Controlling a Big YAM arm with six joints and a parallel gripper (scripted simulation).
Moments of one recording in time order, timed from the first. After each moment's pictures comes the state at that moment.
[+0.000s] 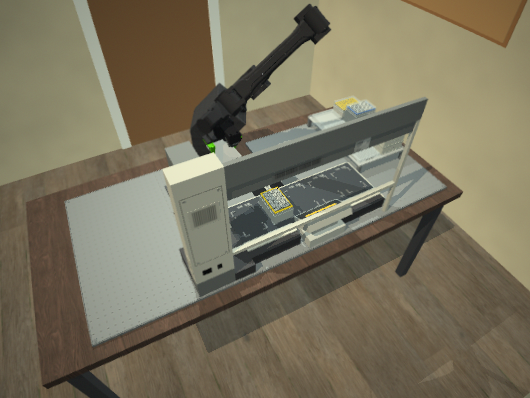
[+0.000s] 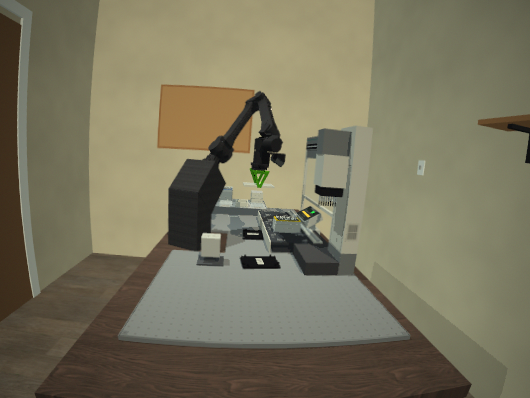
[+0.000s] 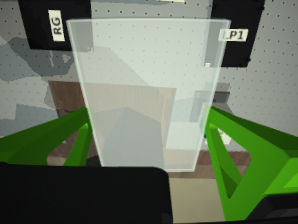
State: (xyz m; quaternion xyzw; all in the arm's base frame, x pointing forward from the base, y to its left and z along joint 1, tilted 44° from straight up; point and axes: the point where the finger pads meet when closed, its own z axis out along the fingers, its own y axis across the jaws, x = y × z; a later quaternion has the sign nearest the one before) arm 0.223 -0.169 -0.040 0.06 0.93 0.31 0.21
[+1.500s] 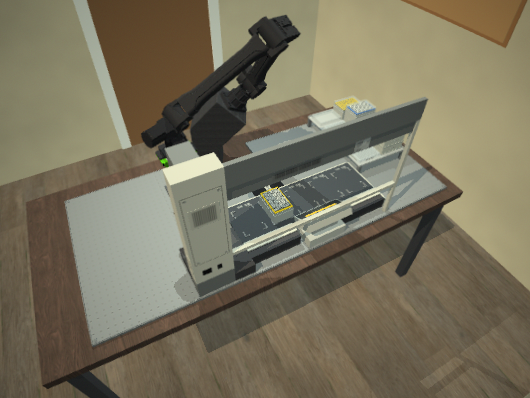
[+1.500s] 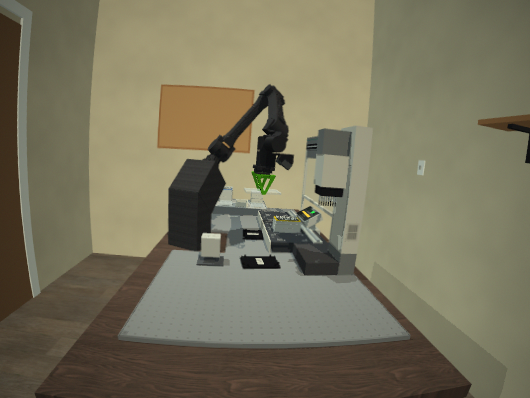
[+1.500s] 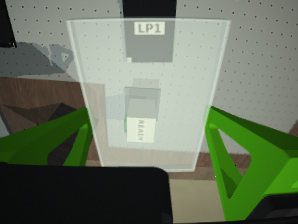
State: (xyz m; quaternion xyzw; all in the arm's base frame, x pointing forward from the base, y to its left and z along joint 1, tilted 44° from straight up) arm 0.216 -0.307 -0.150 0.05 0.93 0.31 0.21
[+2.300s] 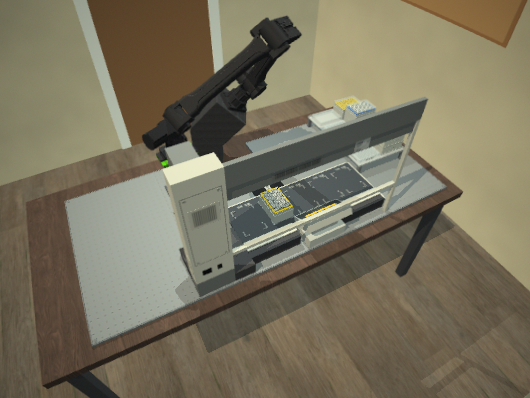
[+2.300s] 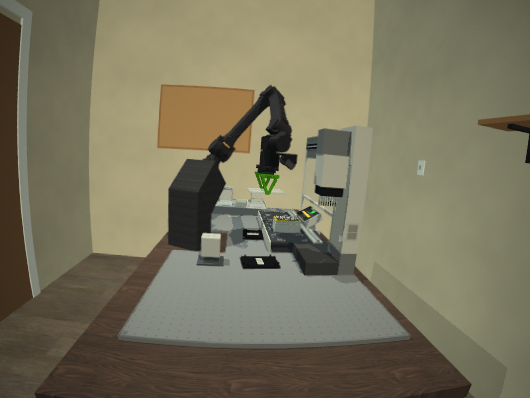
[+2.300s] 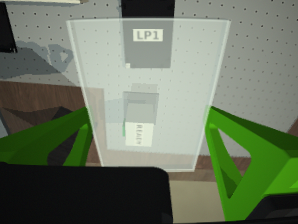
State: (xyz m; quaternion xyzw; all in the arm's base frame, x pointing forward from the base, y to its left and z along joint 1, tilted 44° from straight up) arm 0.227 -0.312 -0.145 0.05 0.93 0.30 0.22
